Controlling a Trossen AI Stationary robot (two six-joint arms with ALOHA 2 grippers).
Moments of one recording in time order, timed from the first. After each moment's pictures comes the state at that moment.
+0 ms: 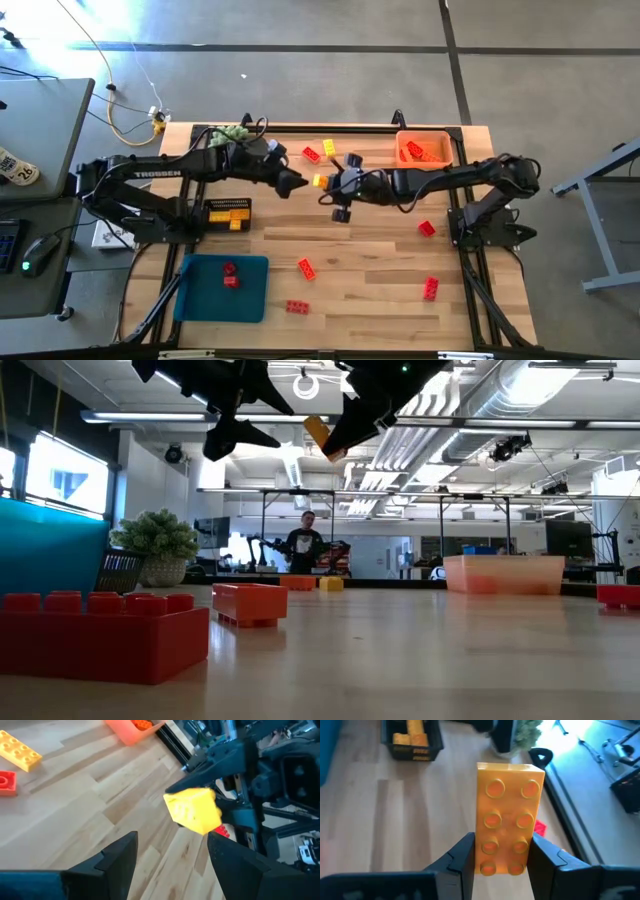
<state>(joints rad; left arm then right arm) 0.36 1.23 0.92 -0.21 0.13 -0.70 0.02 1.60 1.24 -0.30 0.39 -0.12</state>
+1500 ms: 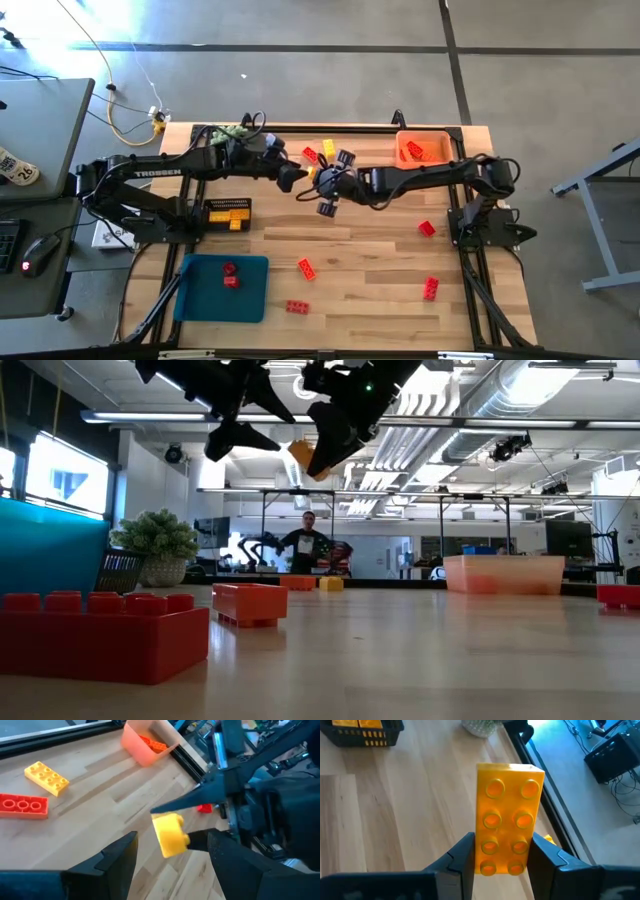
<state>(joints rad) 0.39 1.23 0.92 -0.19 0.04 -0.64 -0.01 1.79 1.43 -0.44 0.52 -0.03</state>
